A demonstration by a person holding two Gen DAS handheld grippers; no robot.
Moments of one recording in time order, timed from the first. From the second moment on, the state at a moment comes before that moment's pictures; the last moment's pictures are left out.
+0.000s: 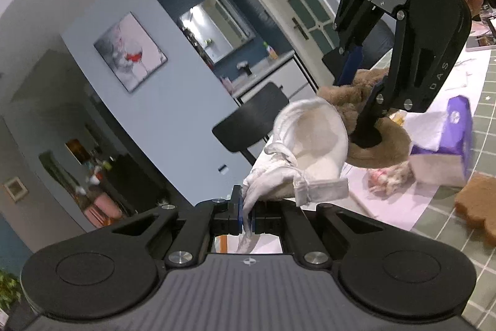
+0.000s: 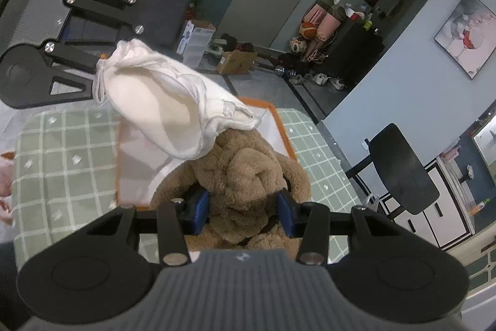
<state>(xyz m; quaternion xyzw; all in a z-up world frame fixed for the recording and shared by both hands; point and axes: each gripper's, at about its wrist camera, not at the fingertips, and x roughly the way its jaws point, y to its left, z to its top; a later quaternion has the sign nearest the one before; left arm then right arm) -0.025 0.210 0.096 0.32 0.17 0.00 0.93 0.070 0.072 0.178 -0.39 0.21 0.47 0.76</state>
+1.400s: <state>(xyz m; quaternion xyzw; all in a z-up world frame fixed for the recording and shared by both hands) 0.058 0.272 0.006 0.29 0.42 -0.06 0.86 0.151 0.223 0.022 -0.44 0.33 0.46 0.70</state>
